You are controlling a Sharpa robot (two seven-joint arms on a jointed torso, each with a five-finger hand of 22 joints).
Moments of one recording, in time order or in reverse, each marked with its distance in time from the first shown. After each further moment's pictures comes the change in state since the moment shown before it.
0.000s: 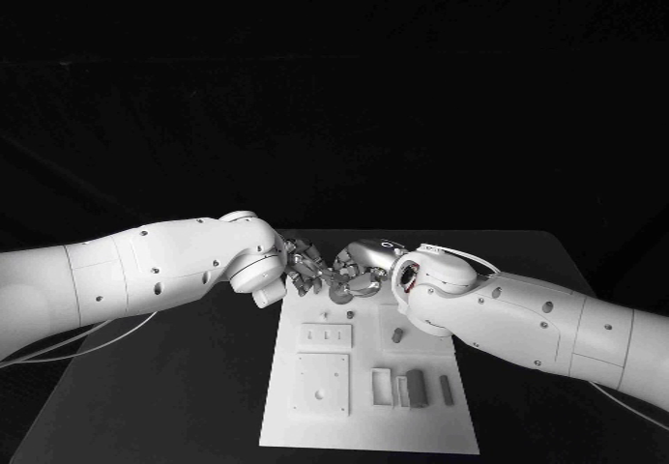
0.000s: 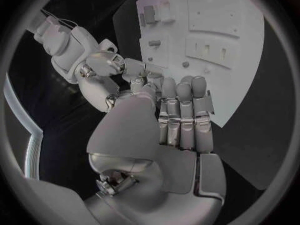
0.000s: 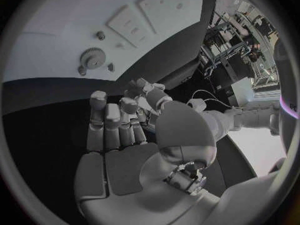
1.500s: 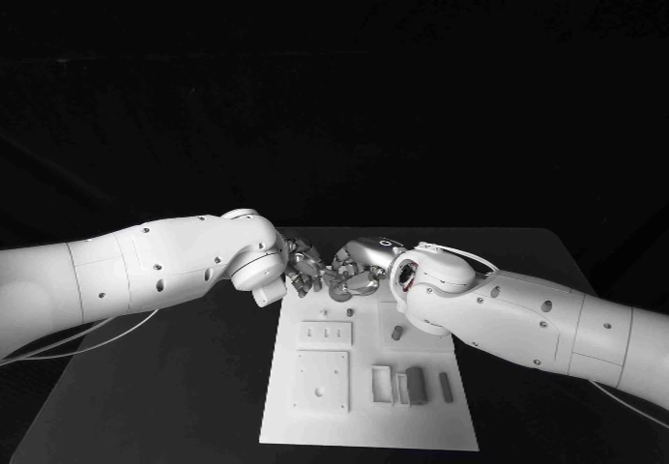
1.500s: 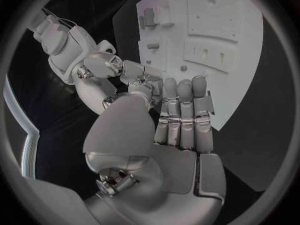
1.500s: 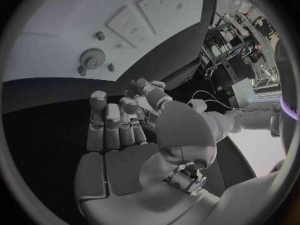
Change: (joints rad) left arm -0.001 0.010 -0.001 -0.009 0.014 0.021 -0.029; left_hand -0.109 -0.032 0.057 -0.024 -0.105 -0.030 0.005 -0.018 0.010 -0.023 0.009 0.005 -0.011 -0.033 0.005 0.051 -0.066 0.000 -0.005 0.006 -0.037 0.000; right arm -0.001 0.000 0.000 0.013 -0.014 -0.001 -0.020; right_hand -0.004 -0.004 0.003 0.003 0.000 0.004 0.000 0.000 0.003 0.004 -0.003 0.000 0.000 0.003 0.003 0.000 -0.001 0.000 0.002 -0.002 0.000 0.000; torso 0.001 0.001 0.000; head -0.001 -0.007
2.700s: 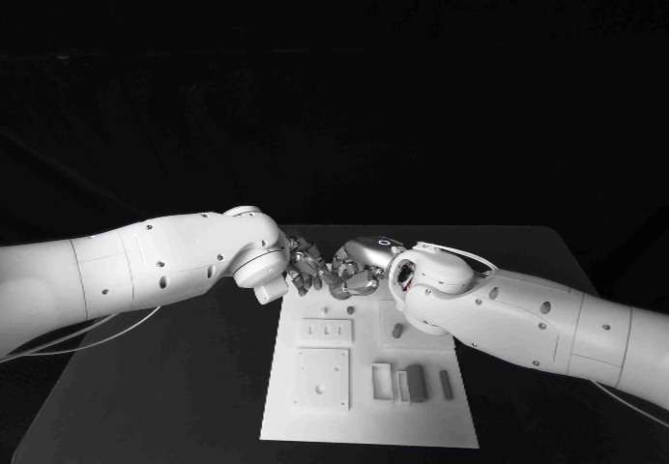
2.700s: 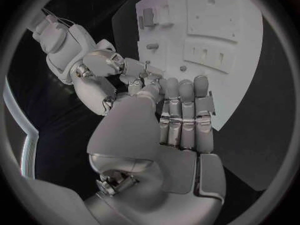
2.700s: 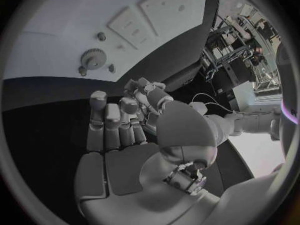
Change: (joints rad) left arm 0.000 0.006 0.000 -0.005 -0.002 0.001 -0.011; left_hand 0.124 0.055 0.040 -0.080 0.103 0.010 -0.002 -0.003 0.004 -0.002 0.002 0.004 -0.009 -0.010 0.003 0.022 -0.026 -0.024 0.000 0.003 0.000 0.000; right arm -0.005 0.006 0.000 0.006 -0.034 0.005 -0.023; right_hand -0.008 -0.008 0.003 -0.003 0.005 0.000 0.001 -0.004 0.004 0.000 0.000 0.000 0.000 0.001 -0.005 0.000 -0.002 0.000 0.000 0.003 0.000 0.001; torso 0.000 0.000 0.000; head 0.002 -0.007
